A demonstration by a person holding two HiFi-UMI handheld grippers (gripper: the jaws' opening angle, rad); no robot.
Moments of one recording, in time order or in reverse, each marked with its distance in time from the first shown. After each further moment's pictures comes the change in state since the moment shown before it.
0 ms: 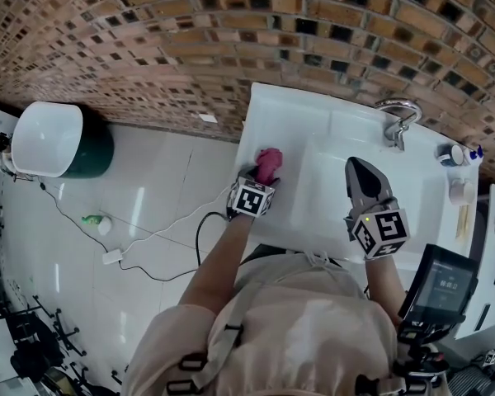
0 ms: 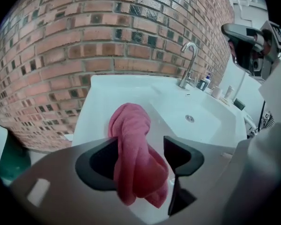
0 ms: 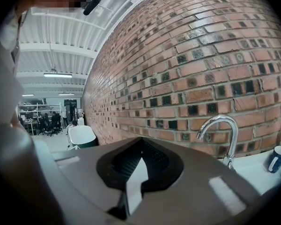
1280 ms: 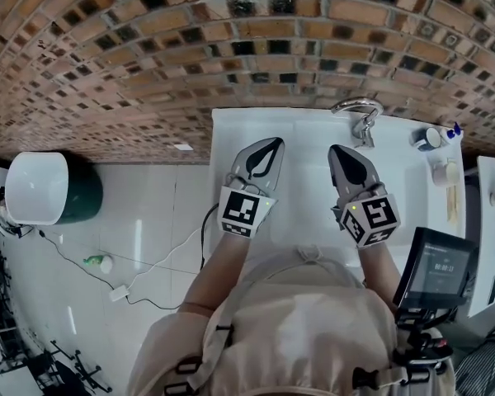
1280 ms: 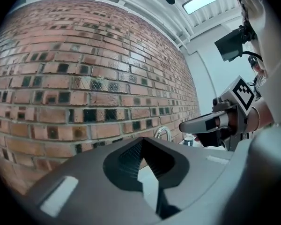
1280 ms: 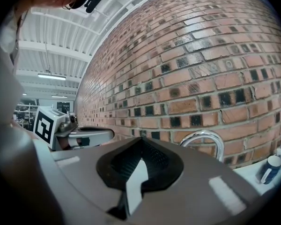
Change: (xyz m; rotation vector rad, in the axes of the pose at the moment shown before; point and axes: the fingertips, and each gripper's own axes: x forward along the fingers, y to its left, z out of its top) left arm -0.115 -0.112 0.267 0.314 -0.797 -0.112; right arm 0.003 -0.066 0.033 0.002 -0.078 -0.075
